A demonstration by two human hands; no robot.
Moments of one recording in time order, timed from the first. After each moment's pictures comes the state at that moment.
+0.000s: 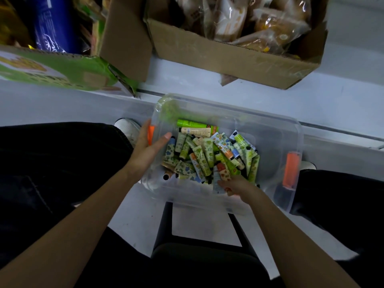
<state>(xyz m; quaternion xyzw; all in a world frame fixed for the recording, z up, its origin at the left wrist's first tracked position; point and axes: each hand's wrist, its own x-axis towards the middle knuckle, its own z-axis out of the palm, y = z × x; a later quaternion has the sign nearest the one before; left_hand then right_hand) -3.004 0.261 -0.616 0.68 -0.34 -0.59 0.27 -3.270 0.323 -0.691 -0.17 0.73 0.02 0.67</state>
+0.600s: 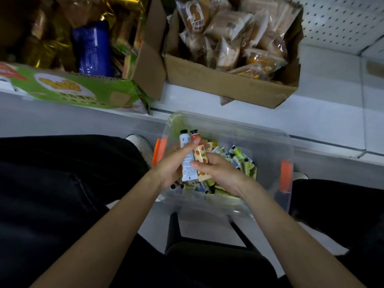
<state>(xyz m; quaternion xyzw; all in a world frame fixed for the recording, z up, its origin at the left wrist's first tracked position) -3.042 0.267 -0.546 0.53 -0.22 -0.77 0.27 -3.183 0.282 -0.553 -0.36 0.52 -0.18 0.75</state>
